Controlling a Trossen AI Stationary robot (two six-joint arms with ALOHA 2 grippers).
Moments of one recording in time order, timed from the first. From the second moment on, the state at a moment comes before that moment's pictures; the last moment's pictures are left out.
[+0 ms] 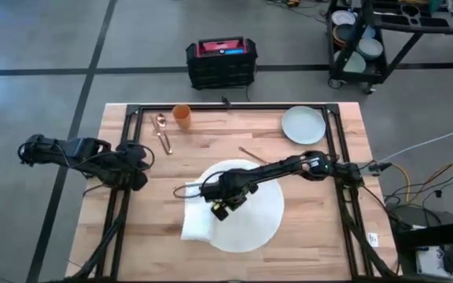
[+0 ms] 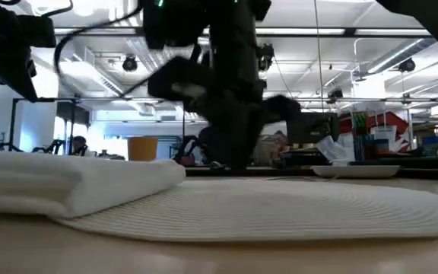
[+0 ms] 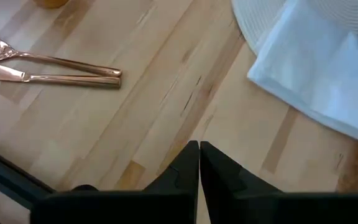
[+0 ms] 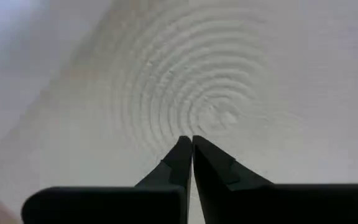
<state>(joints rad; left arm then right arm) -0.19 0.57 0.69 -1.22 -0.31 -0.68 0.15 2.33 2.03 -1.20 -0.10 1.03</state>
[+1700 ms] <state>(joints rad) -0.19 0.57 0.69 -1.22 -0.31 -0.68 0.01 2.39 2.08 -0.87 -0.03 1.08</state>
